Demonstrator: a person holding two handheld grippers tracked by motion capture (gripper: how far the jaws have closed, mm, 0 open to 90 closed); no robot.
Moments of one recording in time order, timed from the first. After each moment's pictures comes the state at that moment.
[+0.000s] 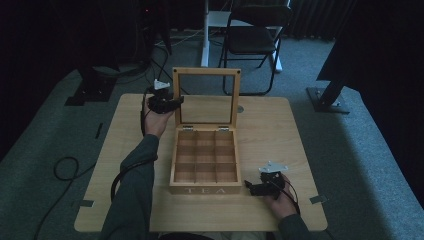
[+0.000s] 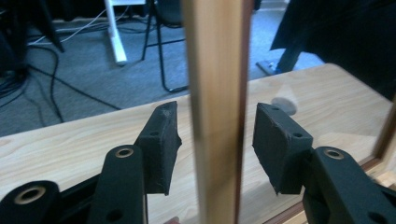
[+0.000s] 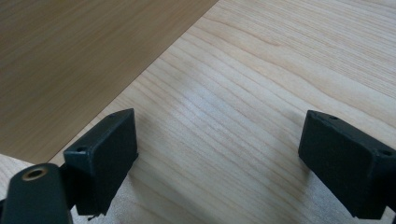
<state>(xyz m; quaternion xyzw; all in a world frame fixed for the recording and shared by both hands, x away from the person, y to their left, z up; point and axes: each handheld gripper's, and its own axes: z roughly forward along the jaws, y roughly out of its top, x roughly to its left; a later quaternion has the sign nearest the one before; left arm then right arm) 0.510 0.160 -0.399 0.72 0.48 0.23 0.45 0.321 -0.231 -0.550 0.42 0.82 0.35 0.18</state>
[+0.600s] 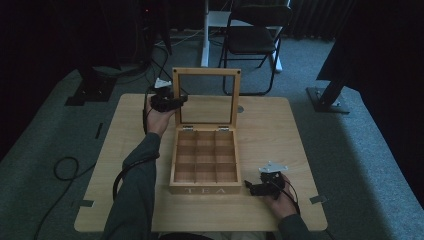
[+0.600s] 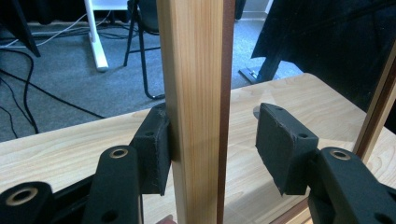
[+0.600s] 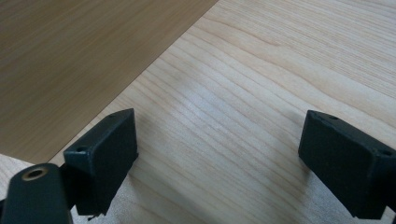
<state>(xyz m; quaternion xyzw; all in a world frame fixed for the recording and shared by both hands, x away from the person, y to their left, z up) 0.515 0.159 -0.401 0.71 0.47 0.21 0.48 0.321 -0.231 -0.550 0.42 0.82 0.35 0.18</state>
